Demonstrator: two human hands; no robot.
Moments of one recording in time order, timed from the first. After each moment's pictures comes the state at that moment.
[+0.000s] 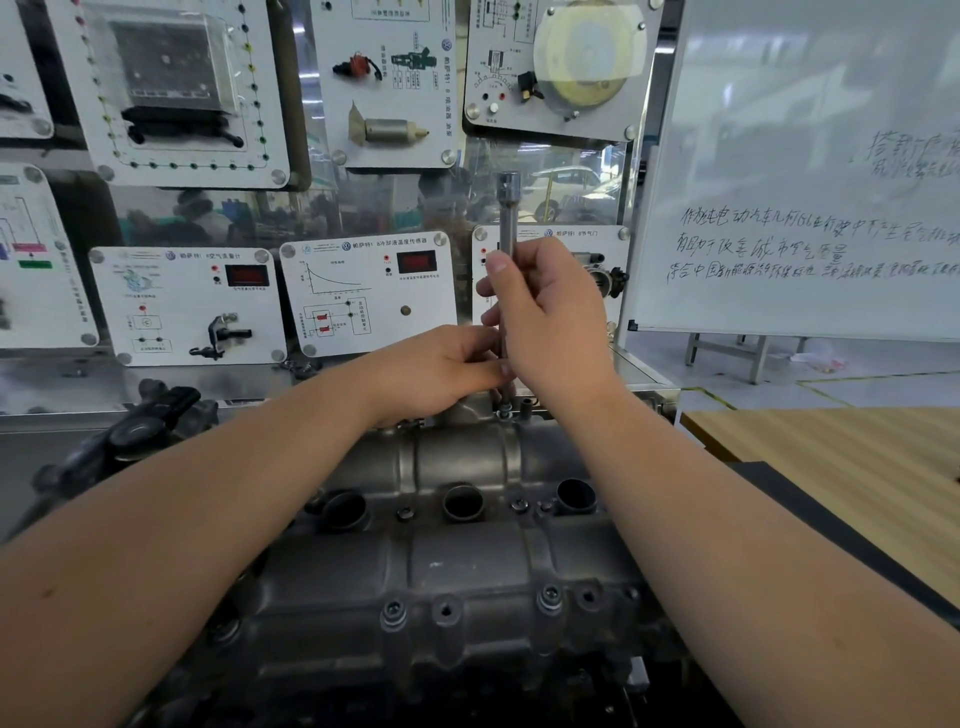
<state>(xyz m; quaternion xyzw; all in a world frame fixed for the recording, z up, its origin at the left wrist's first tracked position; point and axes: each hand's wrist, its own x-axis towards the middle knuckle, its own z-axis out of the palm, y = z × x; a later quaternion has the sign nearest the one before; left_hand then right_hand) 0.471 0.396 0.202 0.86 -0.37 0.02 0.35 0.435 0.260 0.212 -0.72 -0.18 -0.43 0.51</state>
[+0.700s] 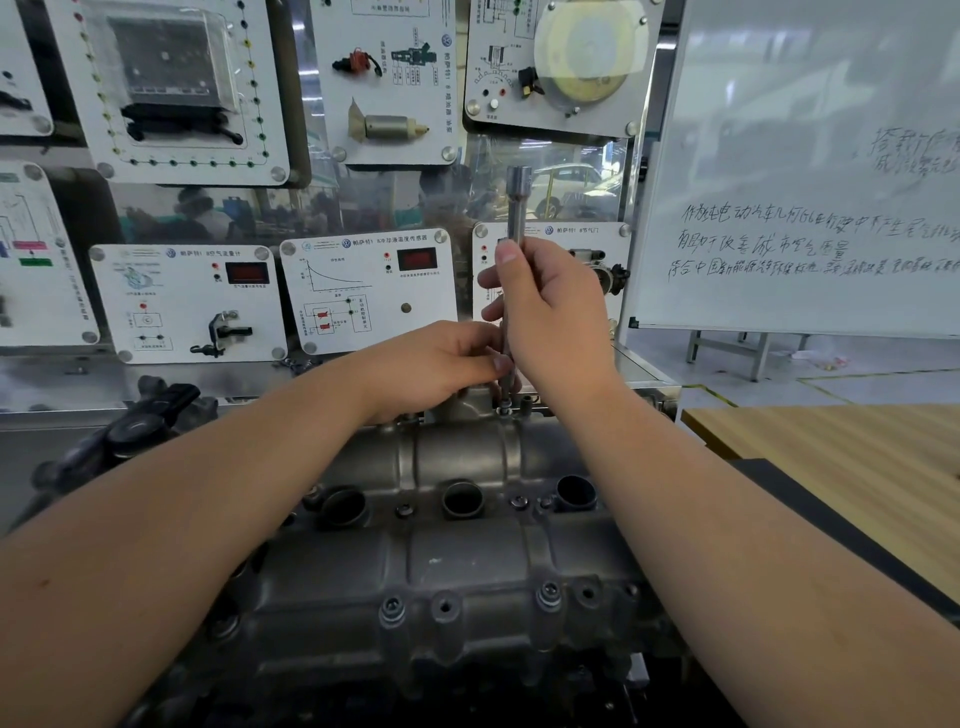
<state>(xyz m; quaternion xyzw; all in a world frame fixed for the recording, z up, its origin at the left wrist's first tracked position) 0.470 0.398 0.202 0.85 -0.36 0.00 0.39 0.436 0.259 0.212 -0.72 -0.16 -0.42 0.53</state>
